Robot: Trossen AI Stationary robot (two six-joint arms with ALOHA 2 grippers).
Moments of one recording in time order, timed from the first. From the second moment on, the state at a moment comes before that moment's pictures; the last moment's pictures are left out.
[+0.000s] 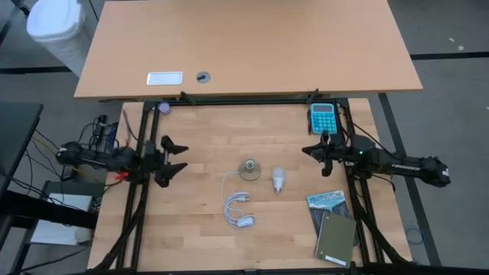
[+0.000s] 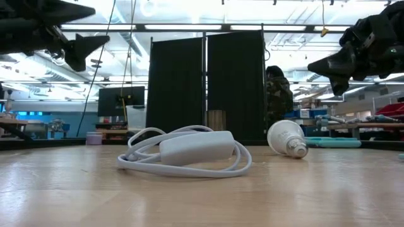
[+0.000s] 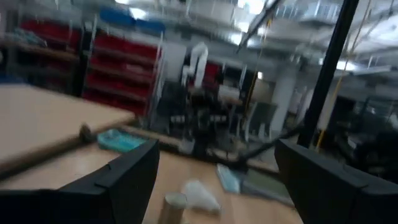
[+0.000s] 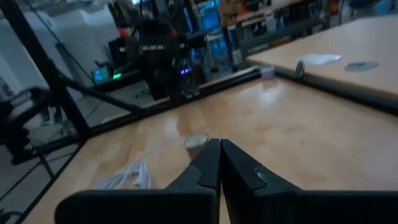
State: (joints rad) left arm -0.23 0.15 0.03 0.36 -0.33 -0.21; right arm -0.22 0.15 0.01 0.11 -0.07 0.29
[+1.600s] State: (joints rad) left arm -0.22 0.98 0.40 0.43 -0.48 -0.35; right arm 0.22 1.48 0.93 -0.62 0.25 -0.55
